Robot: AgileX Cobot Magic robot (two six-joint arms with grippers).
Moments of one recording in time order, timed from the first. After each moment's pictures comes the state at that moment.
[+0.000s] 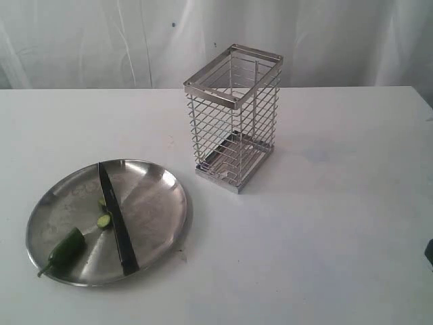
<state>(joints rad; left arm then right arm) -0.02 0.11 -0.62 -0.63 0.95 0.47 0.35 0.01 -0.01 0.05 0.22 0.01</state>
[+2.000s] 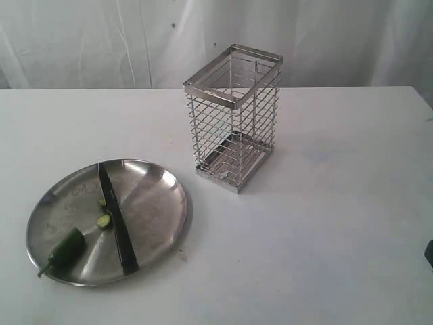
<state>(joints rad) -0.02 0.01 0.02 -0.18 0.39 0.17 0.35 0.01 -0.01 0.05 0.22 0.01</state>
